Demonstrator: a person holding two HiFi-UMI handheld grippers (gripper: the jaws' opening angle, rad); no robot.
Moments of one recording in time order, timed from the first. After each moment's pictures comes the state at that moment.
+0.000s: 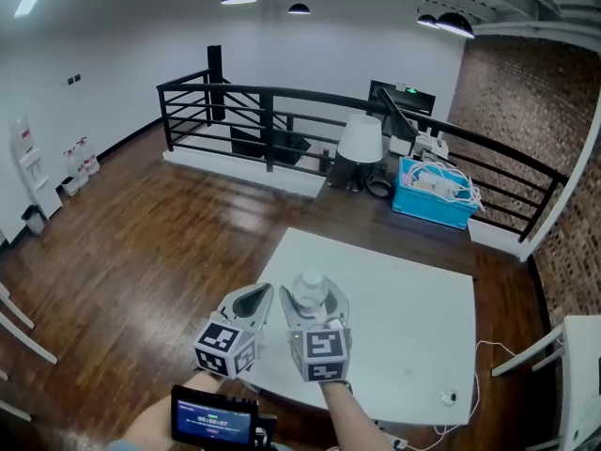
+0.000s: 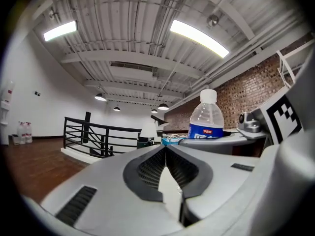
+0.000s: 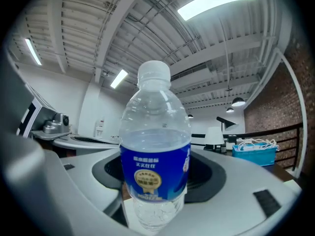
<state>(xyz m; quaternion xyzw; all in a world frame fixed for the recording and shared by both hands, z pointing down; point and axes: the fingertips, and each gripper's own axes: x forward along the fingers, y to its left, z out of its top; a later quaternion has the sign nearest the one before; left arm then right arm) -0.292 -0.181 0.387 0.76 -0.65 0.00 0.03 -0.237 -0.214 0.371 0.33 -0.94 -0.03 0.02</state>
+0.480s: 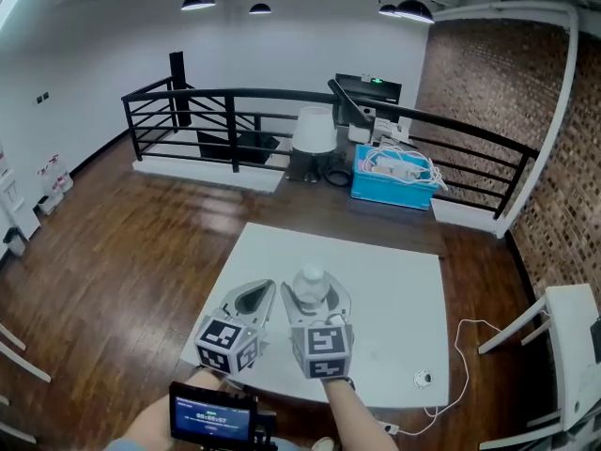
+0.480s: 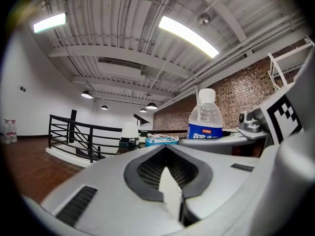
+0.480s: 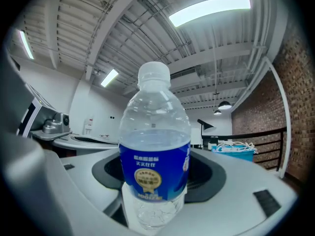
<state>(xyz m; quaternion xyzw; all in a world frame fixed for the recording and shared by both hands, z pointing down) -0.172 -0.208 0.374 0.80 -0.60 0.00 0.03 -0.117 -0.235 0.360 0.39 -0.92 -0.03 0.01</state>
